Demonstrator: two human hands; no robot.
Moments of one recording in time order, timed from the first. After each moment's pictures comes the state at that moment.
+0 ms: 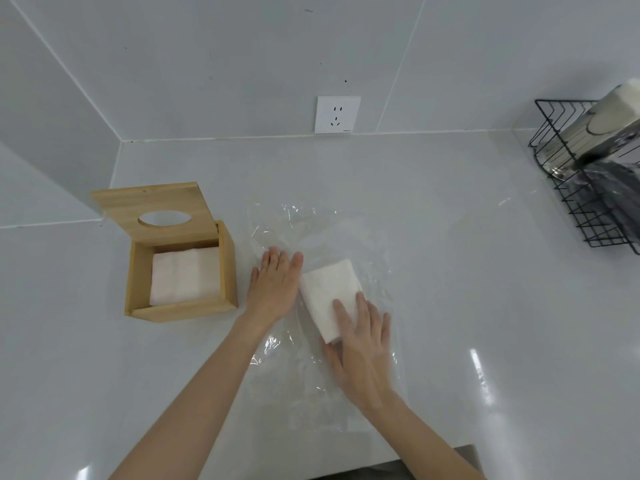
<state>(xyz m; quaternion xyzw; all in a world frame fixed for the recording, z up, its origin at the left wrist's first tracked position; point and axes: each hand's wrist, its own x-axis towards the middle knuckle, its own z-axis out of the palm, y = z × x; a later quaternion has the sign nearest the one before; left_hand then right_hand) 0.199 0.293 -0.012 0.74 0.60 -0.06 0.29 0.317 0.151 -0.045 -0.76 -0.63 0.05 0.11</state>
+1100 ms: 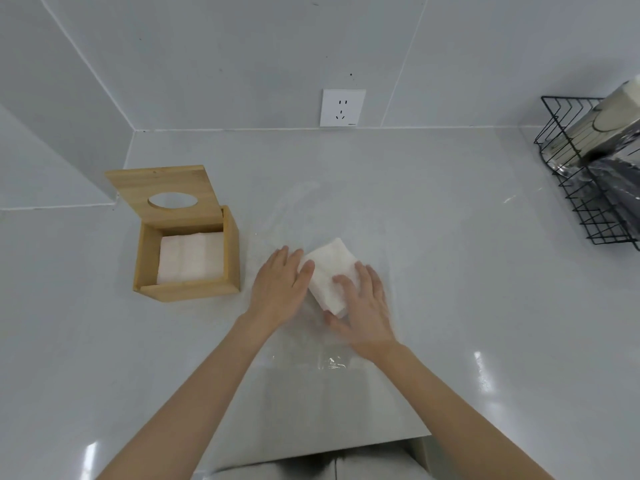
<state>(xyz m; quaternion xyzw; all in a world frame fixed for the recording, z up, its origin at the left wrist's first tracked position) 0.196 0.257 0.008 0.72 0.58 0.05 0.37 0.344 0.181 -0.019 -0.72 -0.64 0.24 0.11</state>
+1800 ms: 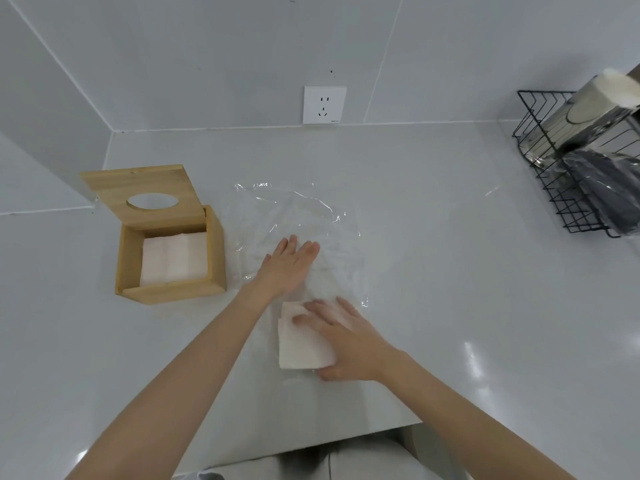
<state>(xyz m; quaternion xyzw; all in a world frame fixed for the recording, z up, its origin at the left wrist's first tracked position) 0.227 0.287 0.003 0.73 0.53 -0.08 0.42 0.345 0.156 -0.001 -0.53 -0.80 0.28 0.00</state>
